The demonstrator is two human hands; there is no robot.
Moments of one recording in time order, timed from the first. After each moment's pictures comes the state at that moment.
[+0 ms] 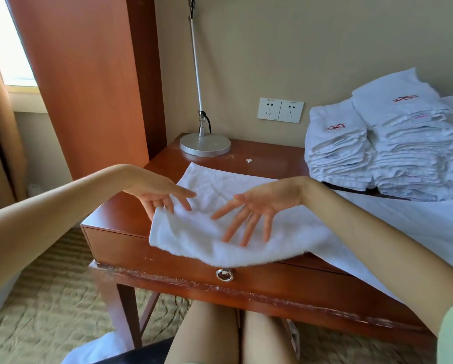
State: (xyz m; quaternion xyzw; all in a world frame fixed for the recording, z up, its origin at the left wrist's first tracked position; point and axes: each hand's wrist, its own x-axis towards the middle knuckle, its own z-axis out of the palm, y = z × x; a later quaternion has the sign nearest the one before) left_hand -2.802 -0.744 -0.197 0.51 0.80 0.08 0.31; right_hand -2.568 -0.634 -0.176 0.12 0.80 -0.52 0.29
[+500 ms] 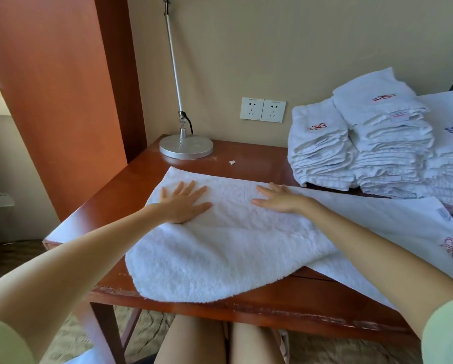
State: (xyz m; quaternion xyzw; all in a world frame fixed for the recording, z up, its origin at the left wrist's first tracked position) left_hand -2.767 -0.669 -0.272 0.60 0.79 -0.03 0.10; right_hand -2.533 -0.529 -0.254 0.48 0.85 -0.19 0.09
